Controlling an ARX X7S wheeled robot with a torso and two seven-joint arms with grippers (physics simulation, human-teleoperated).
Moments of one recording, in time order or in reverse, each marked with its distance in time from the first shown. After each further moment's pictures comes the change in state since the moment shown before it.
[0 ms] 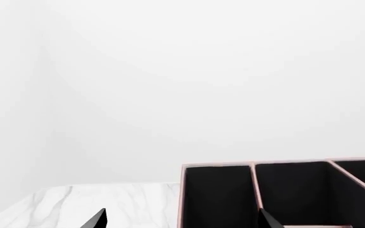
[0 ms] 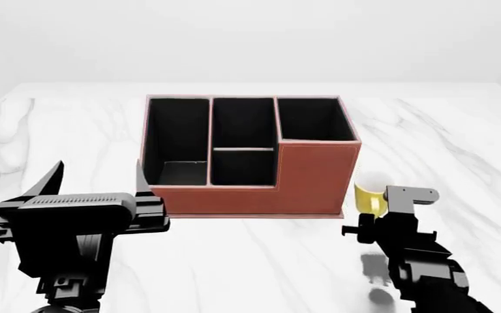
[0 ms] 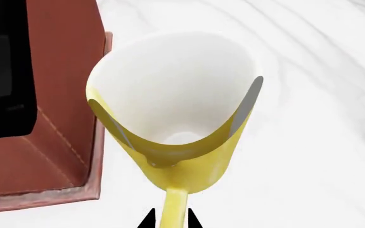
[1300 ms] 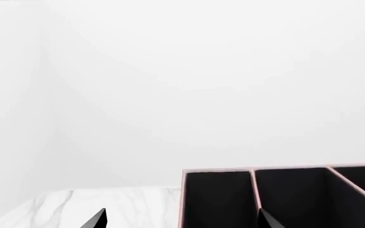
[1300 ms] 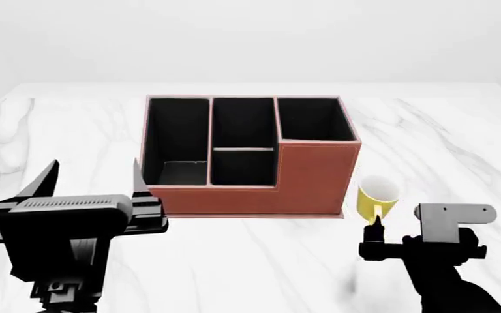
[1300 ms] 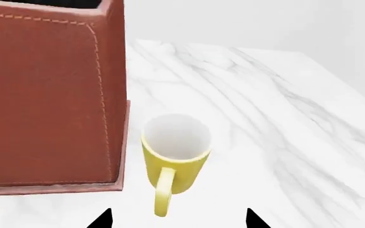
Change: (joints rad) left arm 0.004 -0.020 0.002 0.040 -0.027 -0.012 -0.032; right arm -0.680 0.094 0.319 -1.549 -0.064 0.614 0.156
